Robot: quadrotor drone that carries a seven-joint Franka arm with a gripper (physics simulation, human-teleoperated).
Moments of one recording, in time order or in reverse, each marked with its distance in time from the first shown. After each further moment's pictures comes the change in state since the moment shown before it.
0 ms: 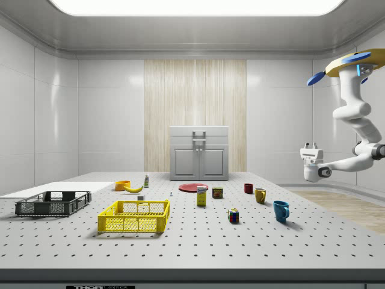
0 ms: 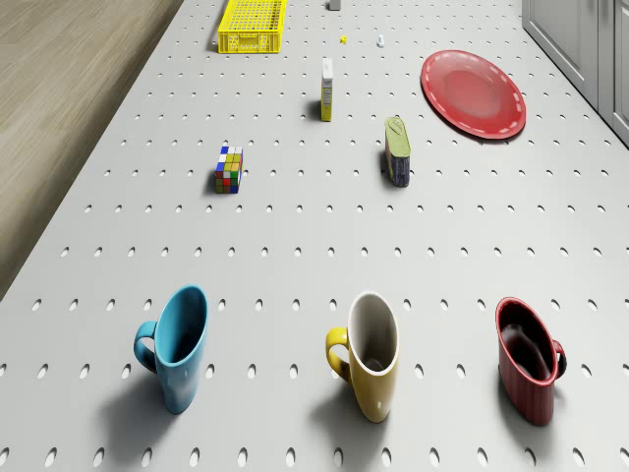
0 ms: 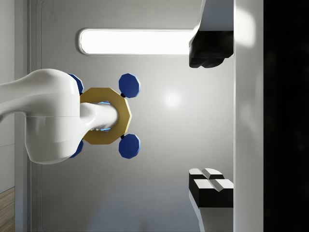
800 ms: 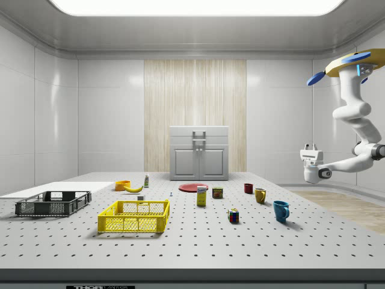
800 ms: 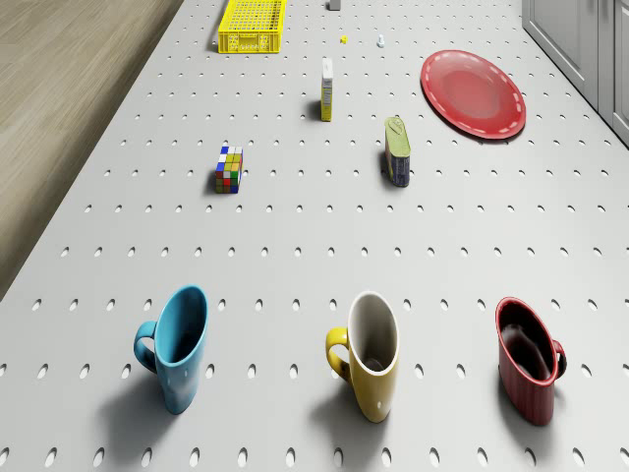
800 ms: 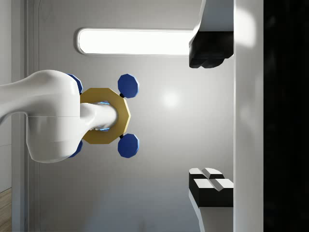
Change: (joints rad) arm -0.002 0.004 0.002 0.022 0.000 -0.005 -0.001
